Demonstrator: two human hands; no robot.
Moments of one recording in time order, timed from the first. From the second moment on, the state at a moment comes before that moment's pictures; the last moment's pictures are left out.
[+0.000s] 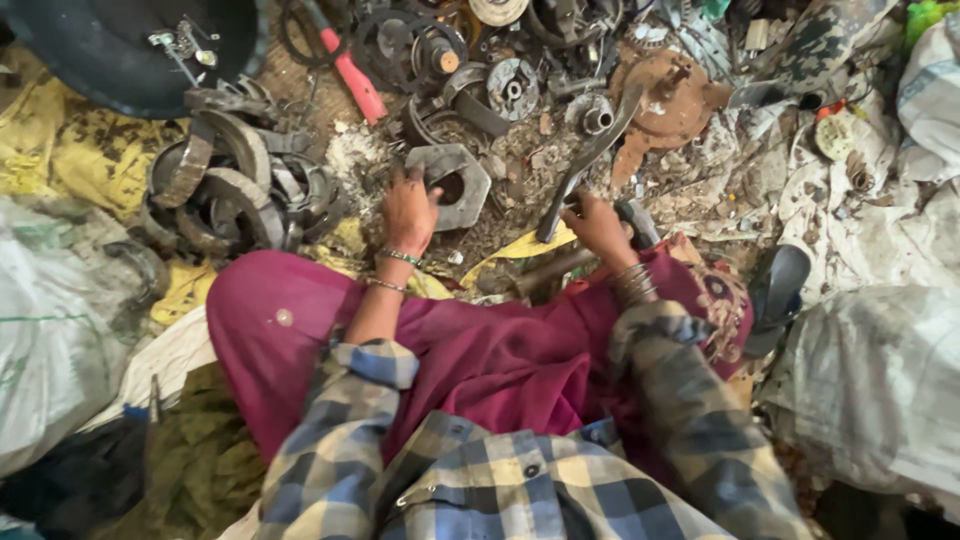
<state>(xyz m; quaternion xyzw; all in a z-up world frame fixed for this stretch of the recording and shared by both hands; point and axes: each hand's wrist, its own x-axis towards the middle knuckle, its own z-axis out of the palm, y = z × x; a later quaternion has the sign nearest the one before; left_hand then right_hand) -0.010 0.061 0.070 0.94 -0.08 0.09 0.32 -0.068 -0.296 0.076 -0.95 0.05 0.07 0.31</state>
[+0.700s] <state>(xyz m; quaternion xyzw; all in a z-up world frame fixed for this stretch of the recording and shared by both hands) 0.018 0.052 0.098 0.97 -0.11 -0.01 0.23 -0.035 -0.286 0.017 -0.95 0.21 0.05 0.21</state>
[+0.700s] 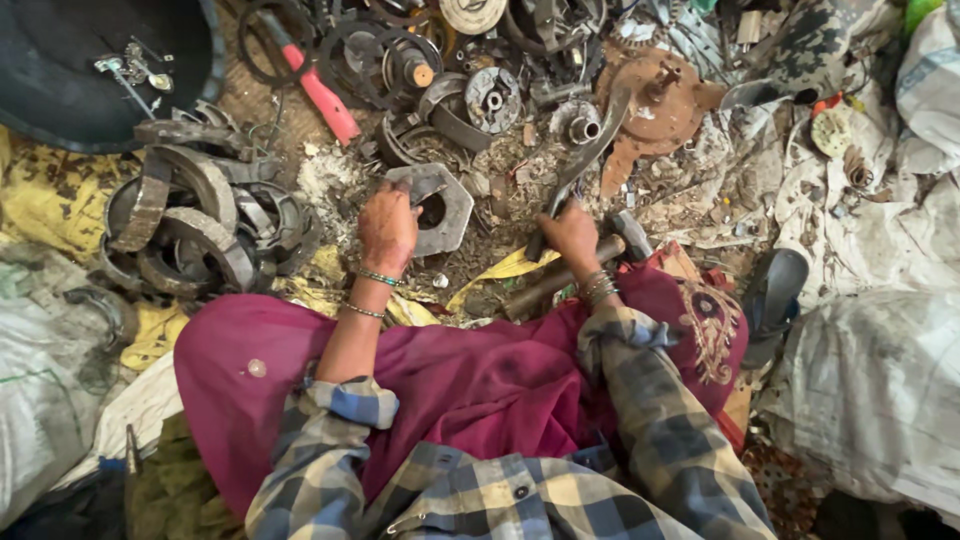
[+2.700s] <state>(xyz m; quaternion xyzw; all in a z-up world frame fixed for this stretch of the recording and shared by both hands) -0.006 0.039 0.078 0.94 -0.15 0.03 0.30 -0.148 -0.168 0.120 -0.87 0.02 -0.13 0.48</state>
